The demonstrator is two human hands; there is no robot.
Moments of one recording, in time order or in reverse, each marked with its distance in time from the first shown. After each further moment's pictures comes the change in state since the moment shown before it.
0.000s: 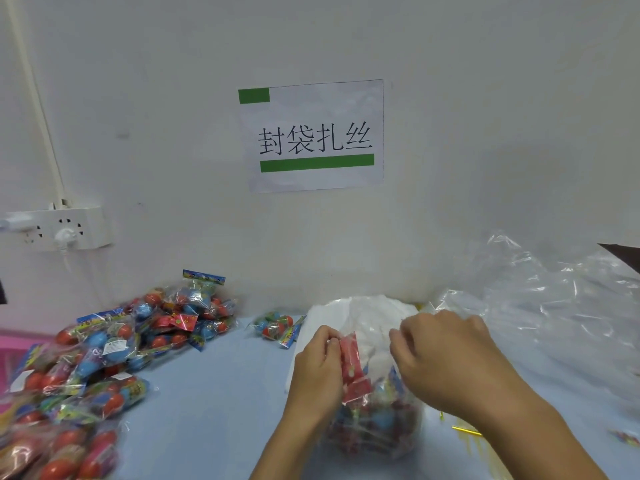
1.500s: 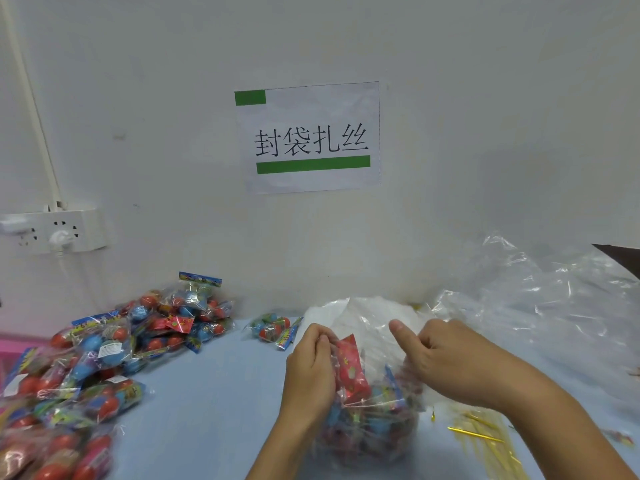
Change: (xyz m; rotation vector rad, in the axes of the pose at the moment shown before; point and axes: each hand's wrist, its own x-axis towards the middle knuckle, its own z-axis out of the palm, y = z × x) left_hand 0.003 -0.003 0.000 0.008 0.122 0.086; right_hand 0.008 0.024 -0.003 0.397 -0.296 0.118
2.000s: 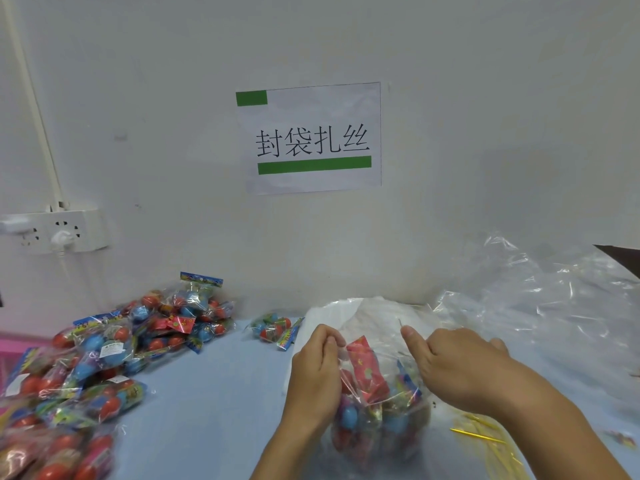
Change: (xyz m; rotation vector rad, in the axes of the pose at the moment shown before) left_hand -0.004 0.003 0.000 0.099 -0.019 0.072; right_hand 0.000 0.000 0.006 -0.332 0.013 0.129
